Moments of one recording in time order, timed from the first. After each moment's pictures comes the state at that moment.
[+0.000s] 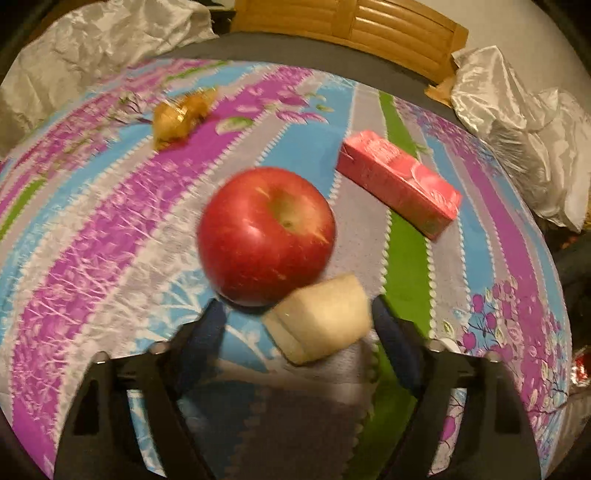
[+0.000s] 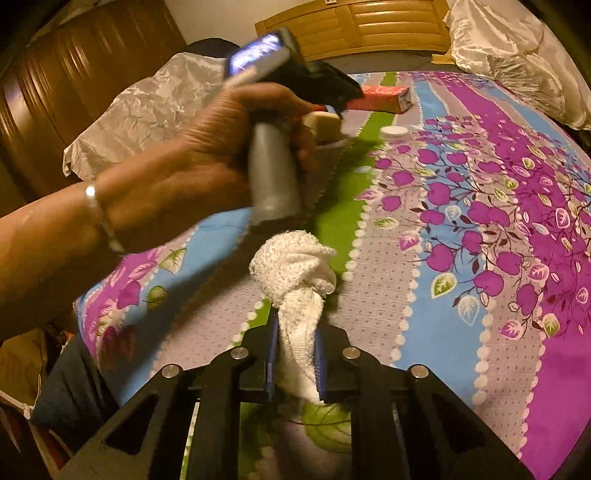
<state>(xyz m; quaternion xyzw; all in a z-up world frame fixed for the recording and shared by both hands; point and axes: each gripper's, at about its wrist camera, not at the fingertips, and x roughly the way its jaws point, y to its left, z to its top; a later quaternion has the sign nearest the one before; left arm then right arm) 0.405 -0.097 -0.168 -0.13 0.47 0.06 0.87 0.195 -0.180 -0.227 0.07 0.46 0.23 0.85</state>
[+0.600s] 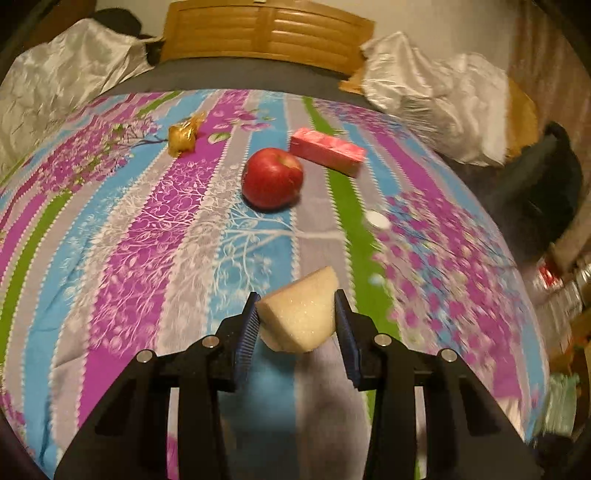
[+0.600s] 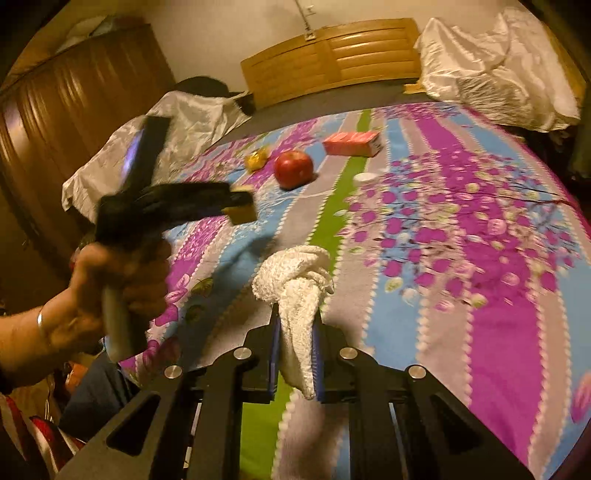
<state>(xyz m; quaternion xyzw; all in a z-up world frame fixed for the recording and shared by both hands) 0.235 -0.051 -0.103 -0.06 0.44 -0.10 0.89 0.118 -0.226 -0.151 0.11 0.41 0.17 0.89</state>
